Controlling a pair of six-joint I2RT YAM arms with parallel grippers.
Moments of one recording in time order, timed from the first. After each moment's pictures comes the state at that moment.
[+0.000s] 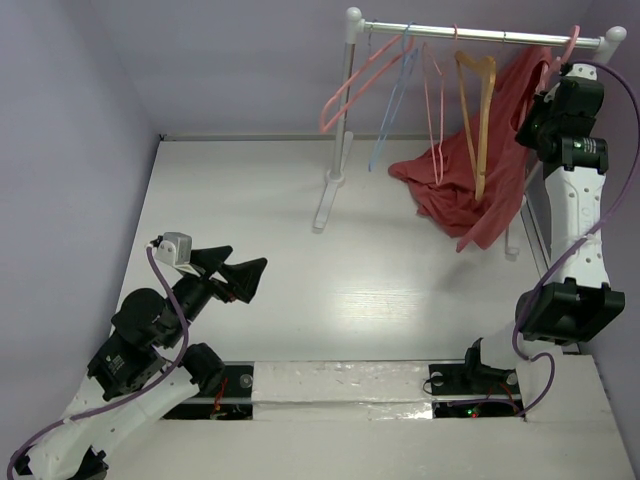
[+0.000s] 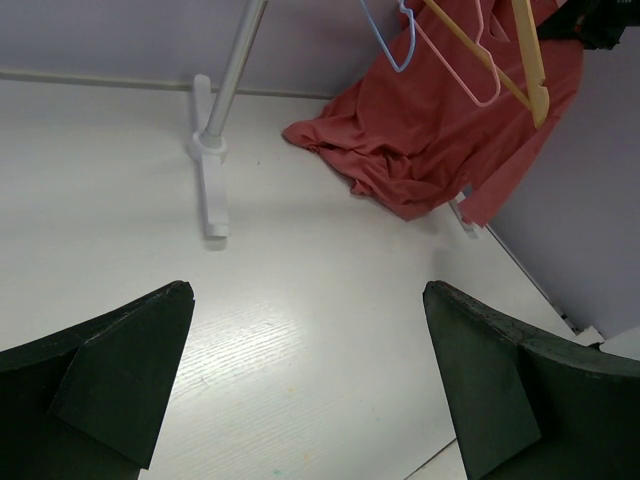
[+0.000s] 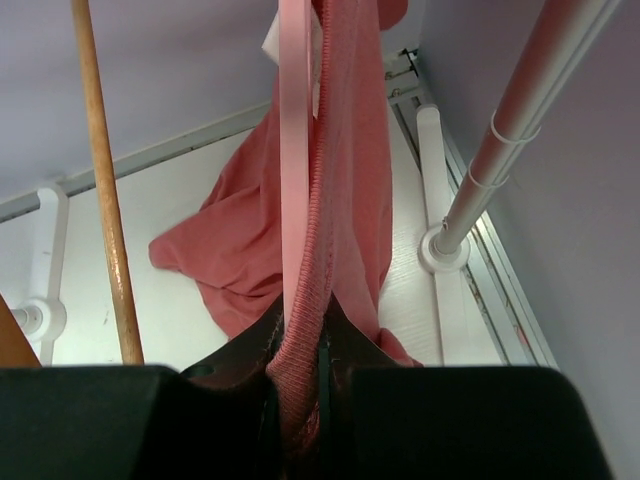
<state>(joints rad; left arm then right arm) -0.78 0.27 0.73 -0.43 -0.23 -0.41 -0.19 1.55 1.82 -0.69 0.06 0.17</state>
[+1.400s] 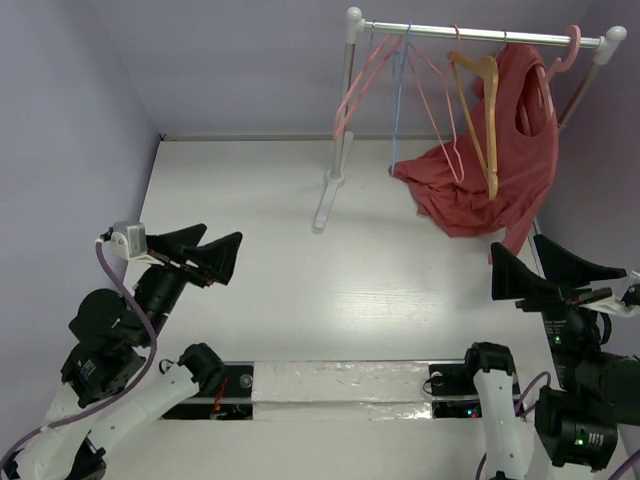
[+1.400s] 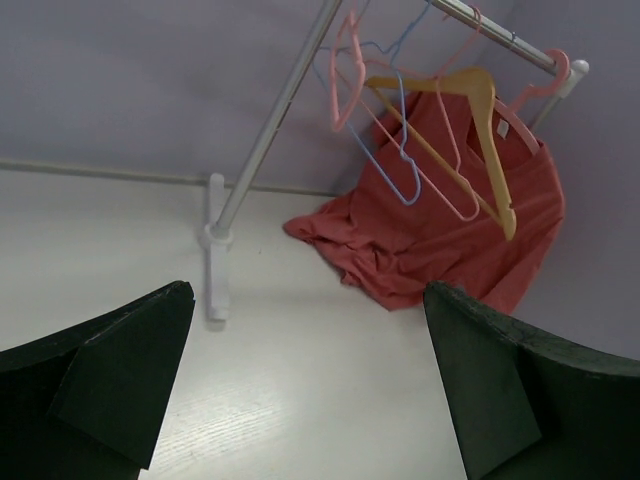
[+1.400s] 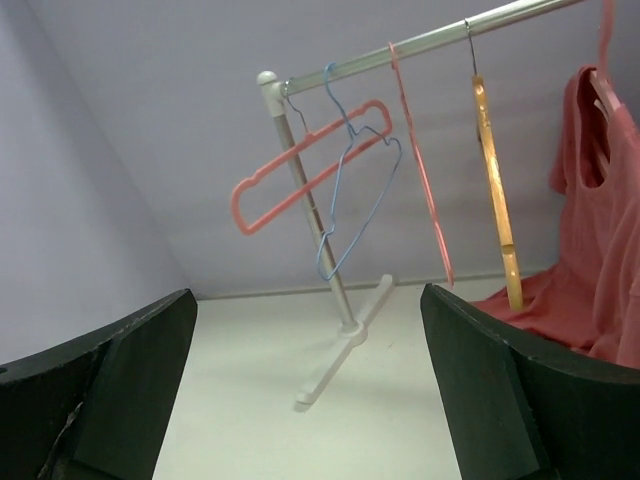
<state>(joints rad) -0.77 0.35 0.94 -0.41 -0.32 -0.41 -0.15 0.21 1.12 -0.46 -0.30 0.49</state>
